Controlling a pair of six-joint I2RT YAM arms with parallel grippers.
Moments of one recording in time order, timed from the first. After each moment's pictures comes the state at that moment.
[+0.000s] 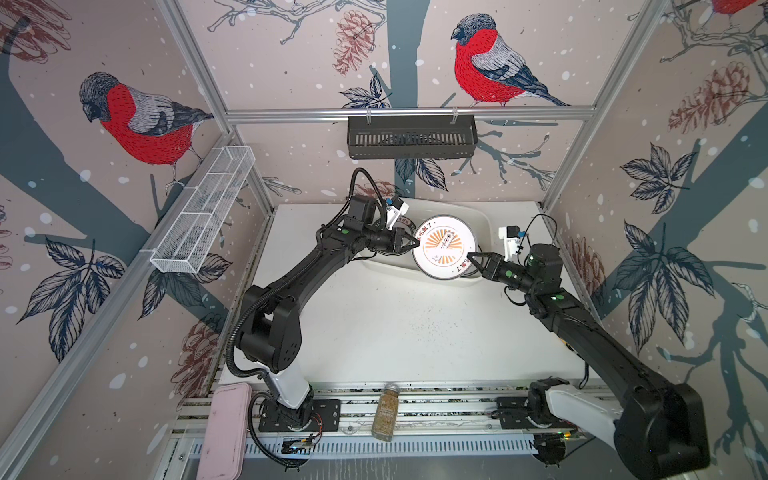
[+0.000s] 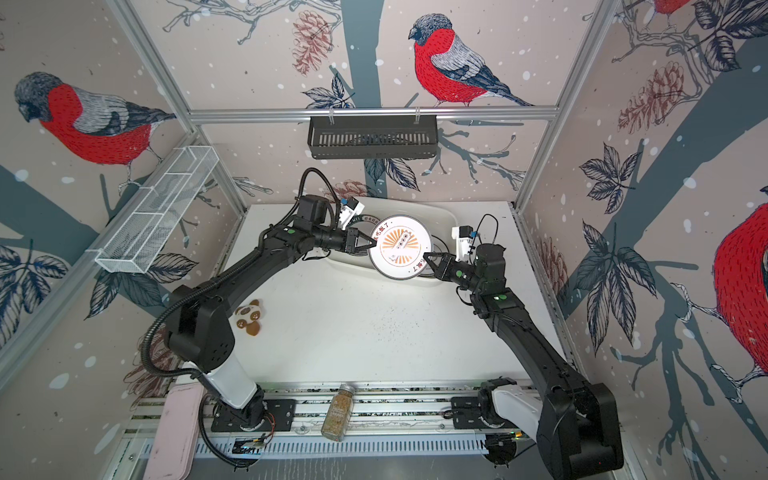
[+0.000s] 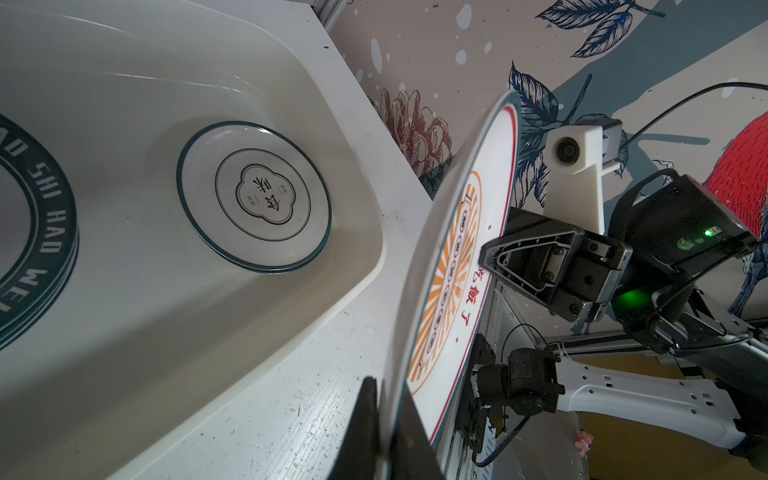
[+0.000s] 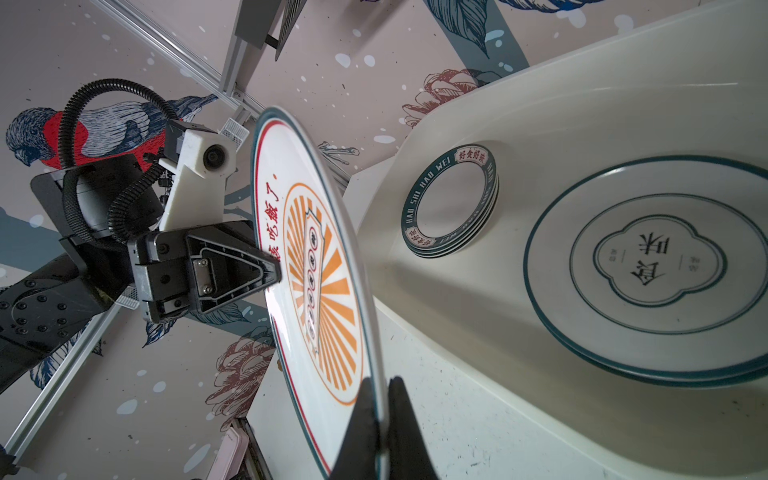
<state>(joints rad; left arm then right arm) -0.44 1.72 1.46 -0.37 0.85 -0.33 0.20 1.10 0.68 0.14 -0.65 0.64</state>
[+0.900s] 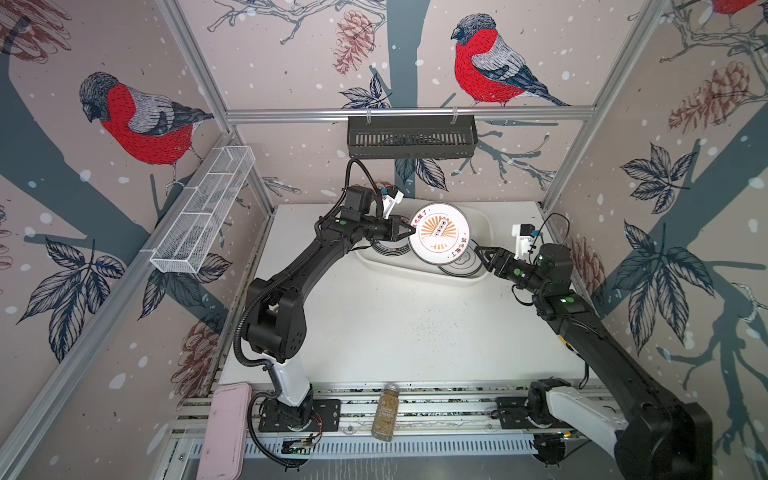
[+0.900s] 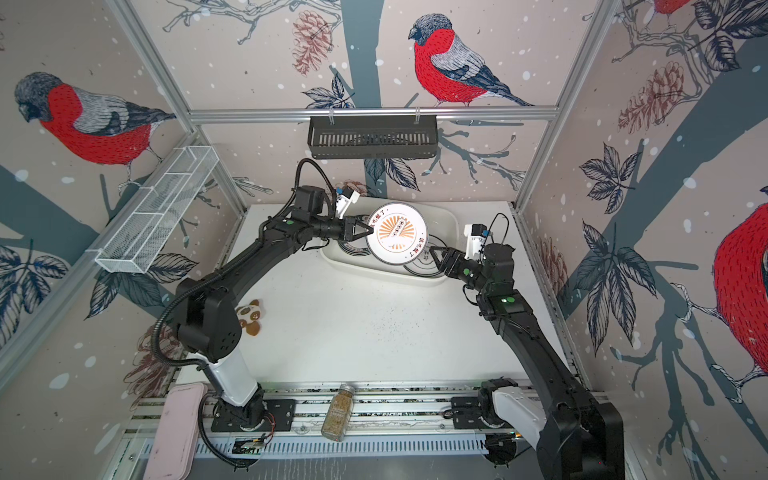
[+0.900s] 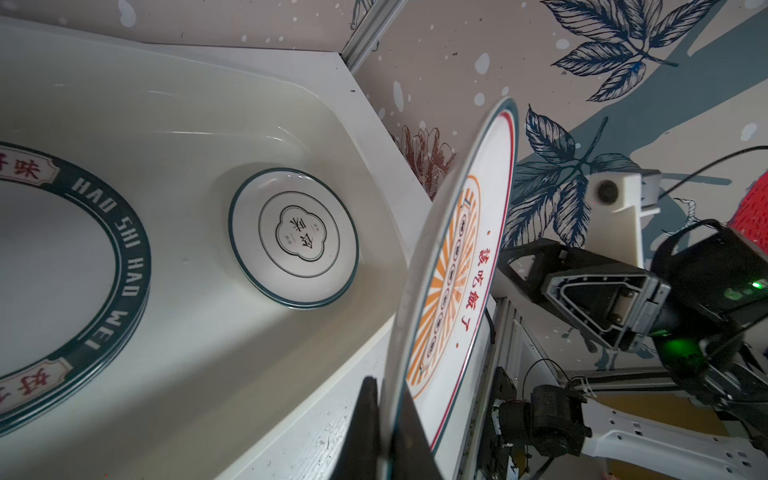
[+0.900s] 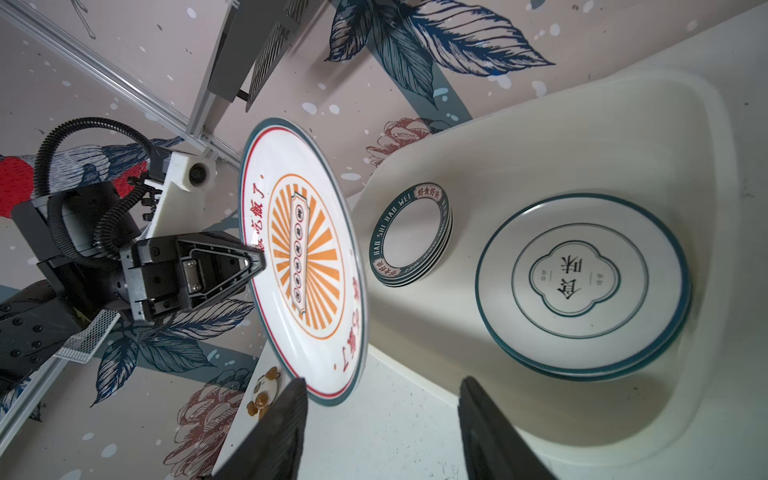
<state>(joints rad) -0.39 1.82 1.60 -0.39 0.81 -0.31 0.14 1.00 0.70 0.04 -0.53 0.62</state>
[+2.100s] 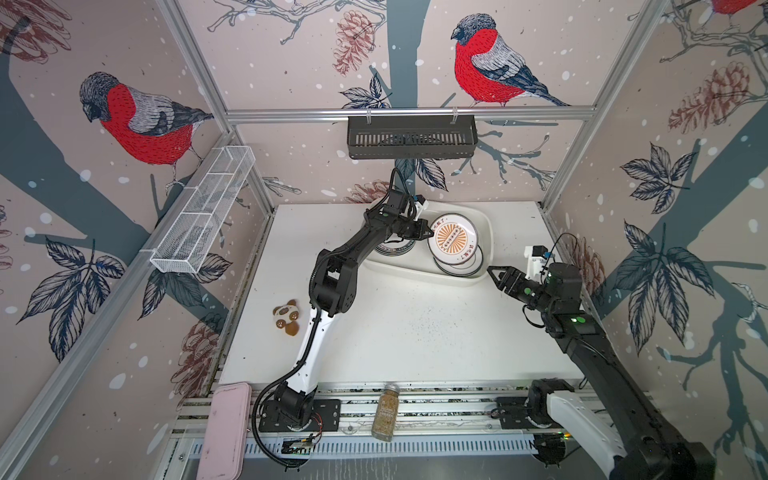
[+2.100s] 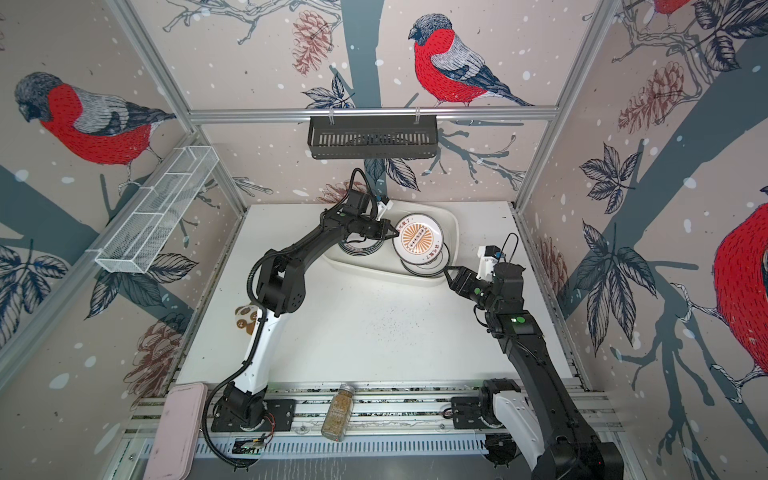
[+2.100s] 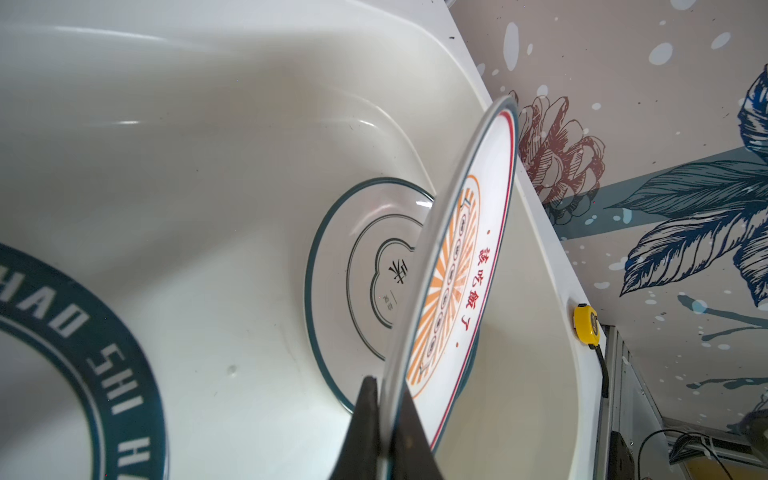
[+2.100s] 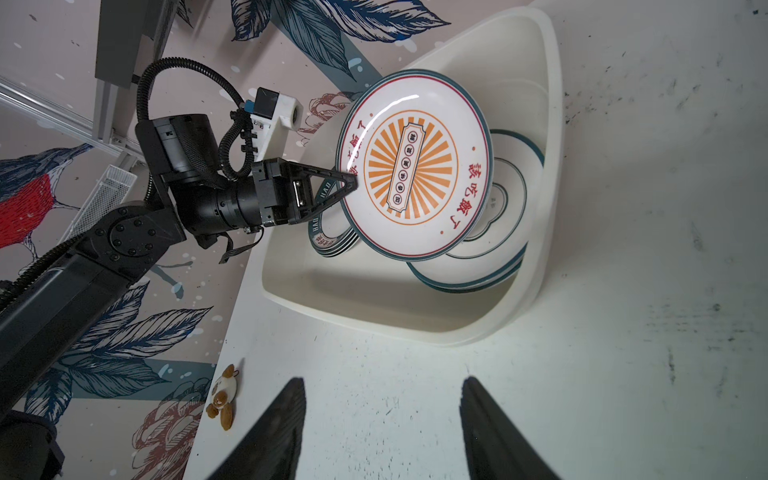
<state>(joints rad) -0.48 2.46 2.20 -0.52 0.67 -0.27 0.05 0.87 0.57 -0.13 -0.50 0.61</state>
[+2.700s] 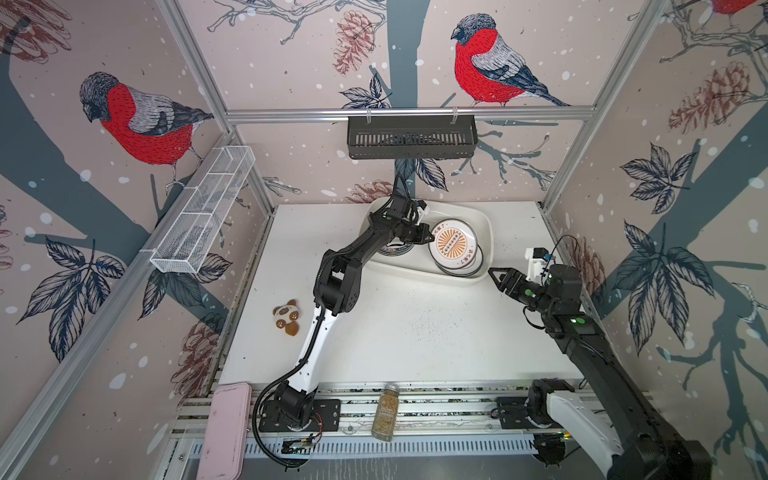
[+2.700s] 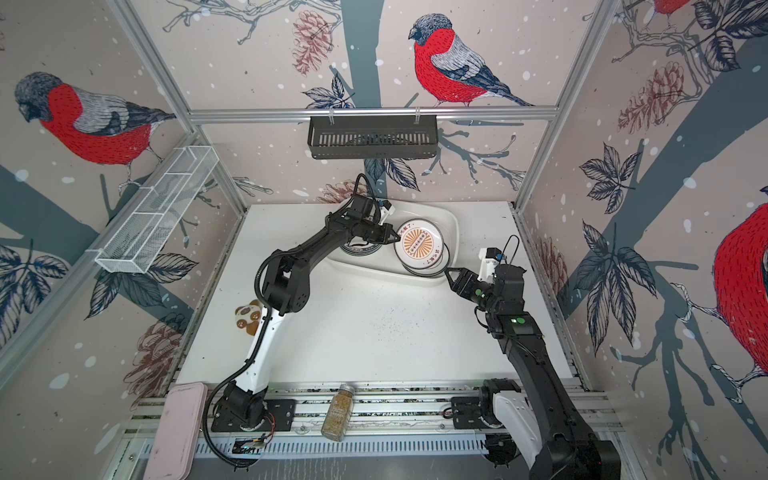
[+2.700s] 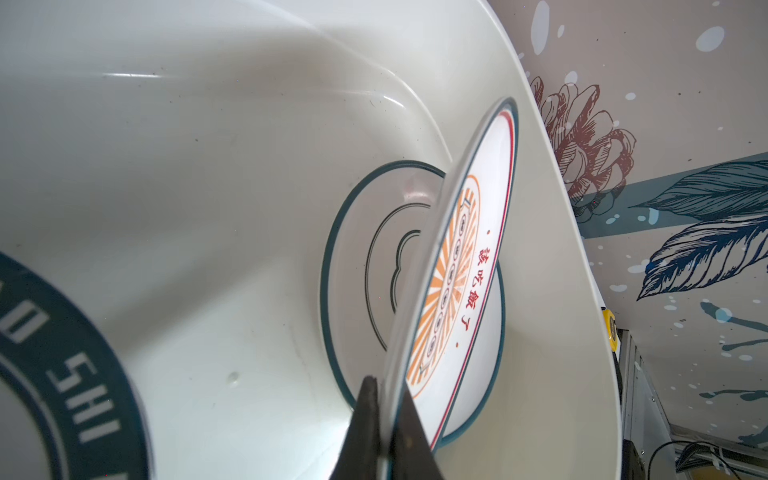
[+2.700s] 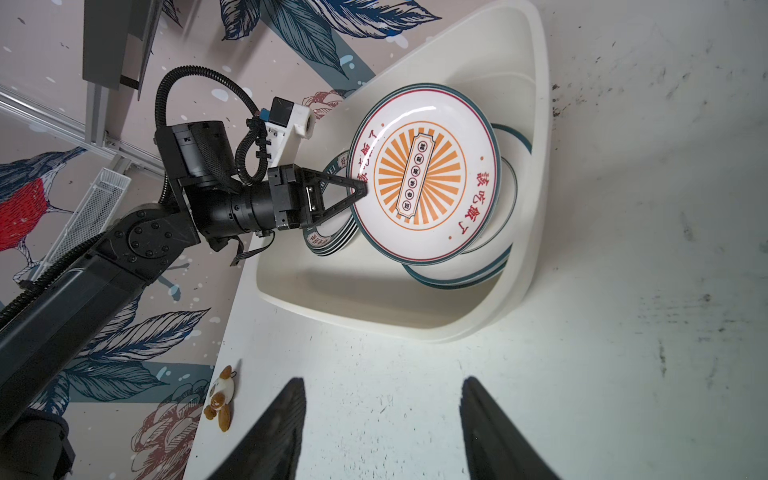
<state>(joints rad) -0.49 2.51 2.23 -0.52 0.66 -0.29 0.03 0.87 0.55 -0.12 -0.52 0.61</state>
